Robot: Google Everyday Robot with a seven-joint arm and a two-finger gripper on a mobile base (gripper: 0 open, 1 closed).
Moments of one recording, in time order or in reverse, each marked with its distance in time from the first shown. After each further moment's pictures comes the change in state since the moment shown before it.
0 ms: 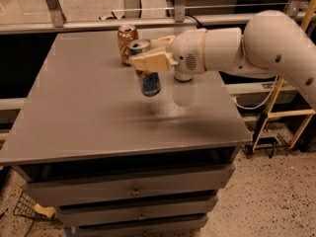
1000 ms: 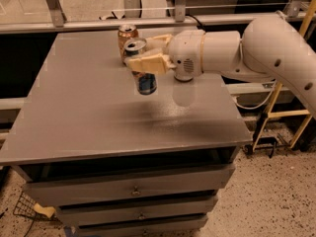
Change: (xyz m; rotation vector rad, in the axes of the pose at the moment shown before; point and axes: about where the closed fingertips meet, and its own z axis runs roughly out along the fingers) arm -0.007 0.011 0.002 -0.017 -0.056 -0.101
